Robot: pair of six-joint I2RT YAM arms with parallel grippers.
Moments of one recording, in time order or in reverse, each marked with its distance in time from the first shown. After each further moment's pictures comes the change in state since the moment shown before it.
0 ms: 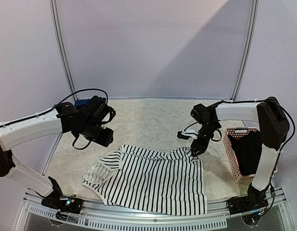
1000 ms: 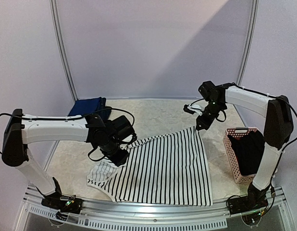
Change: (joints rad) left arm -0.167 0.228 0.017 -0.019 0.111 0.087; right arm -0.105 -0.030 0.261 -0.064 0.103 0.048
